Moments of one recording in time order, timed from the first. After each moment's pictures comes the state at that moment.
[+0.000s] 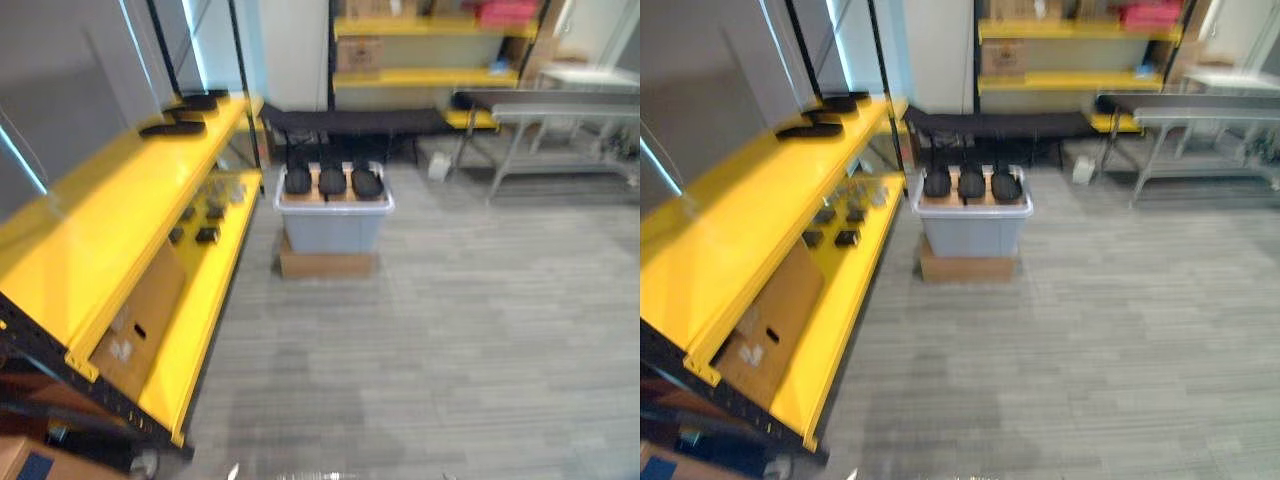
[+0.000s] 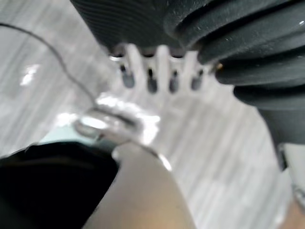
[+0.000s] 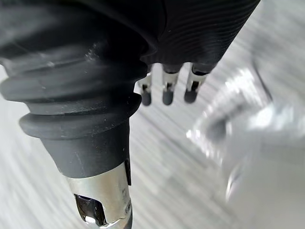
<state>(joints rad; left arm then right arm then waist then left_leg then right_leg) 0.18 0.10 0.22 1.06 -0.39 0.20 -0.05 0.14 -0.07 -0.45 1.07 0.55 0.17 0.02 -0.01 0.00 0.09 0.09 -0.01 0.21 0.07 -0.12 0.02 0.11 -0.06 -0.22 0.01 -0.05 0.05</state>
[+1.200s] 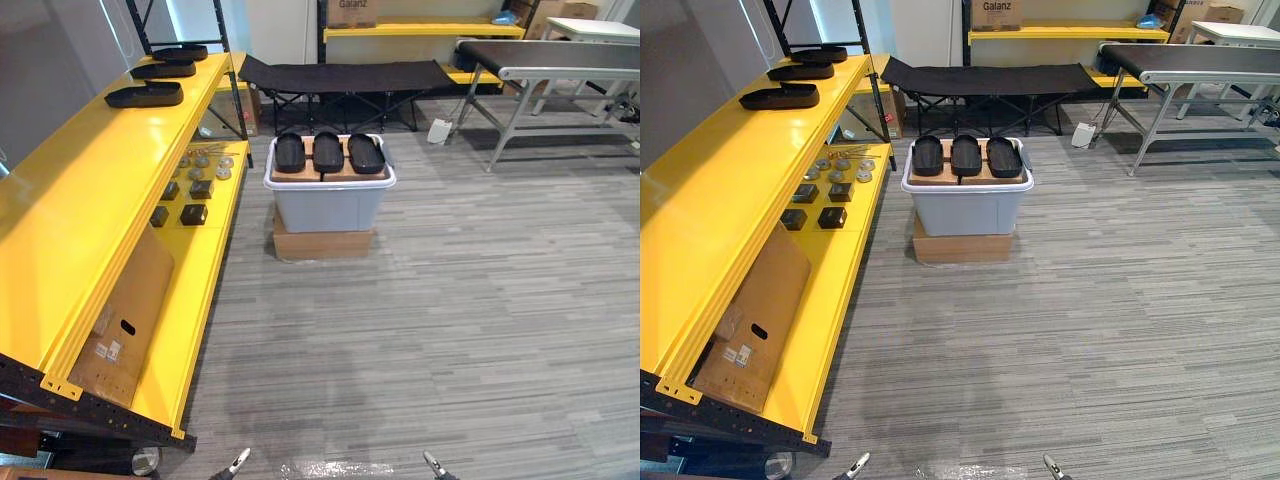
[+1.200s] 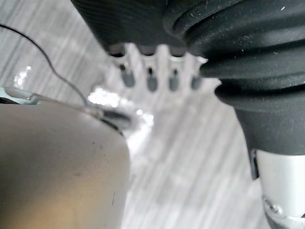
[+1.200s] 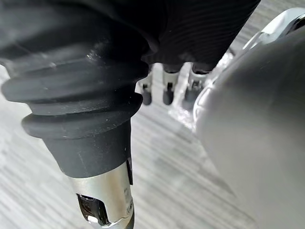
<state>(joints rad) 0.11 0.12 0.13 1.09 -0.40 0.19 -0.02 0.11 -0.02 -0.45 1.11 0.52 0.14 0.06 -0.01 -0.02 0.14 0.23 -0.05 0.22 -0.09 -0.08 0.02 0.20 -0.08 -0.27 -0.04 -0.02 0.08</state>
